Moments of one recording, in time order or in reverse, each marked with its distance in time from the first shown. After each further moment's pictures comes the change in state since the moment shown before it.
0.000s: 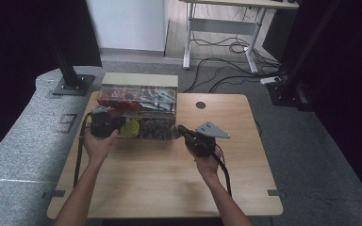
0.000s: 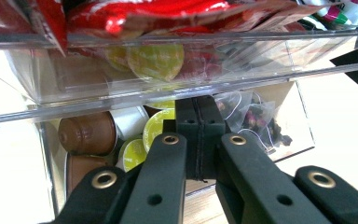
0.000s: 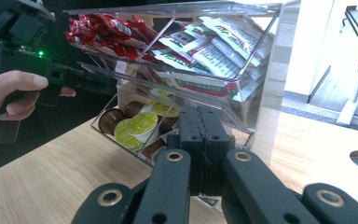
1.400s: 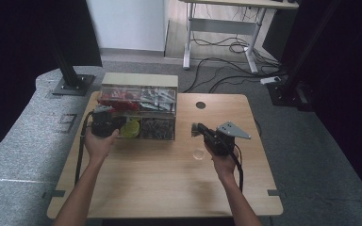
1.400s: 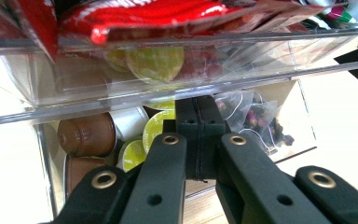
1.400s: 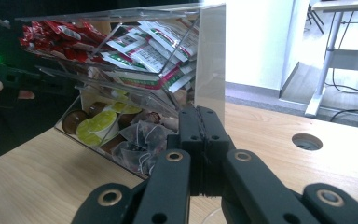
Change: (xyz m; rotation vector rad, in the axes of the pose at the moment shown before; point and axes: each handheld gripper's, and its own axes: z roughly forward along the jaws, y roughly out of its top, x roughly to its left) left arm -0.001 0.002 0.002 0.010 0.005 0.007; right arm -0.042 -0.003 -0.032 -0.014 -0.091 0.037
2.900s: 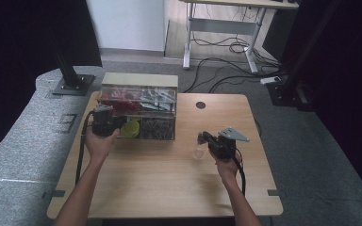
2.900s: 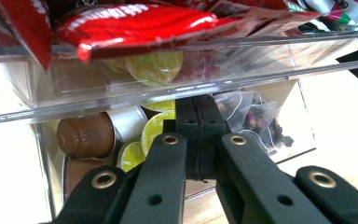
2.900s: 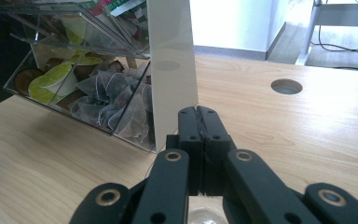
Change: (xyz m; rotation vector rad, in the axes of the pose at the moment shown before) left arm -0.002 0.002 0.000 0.005 0.005 -0.002; right arm -0.032 -0.045 0.013 0.129 -0.066 0.042
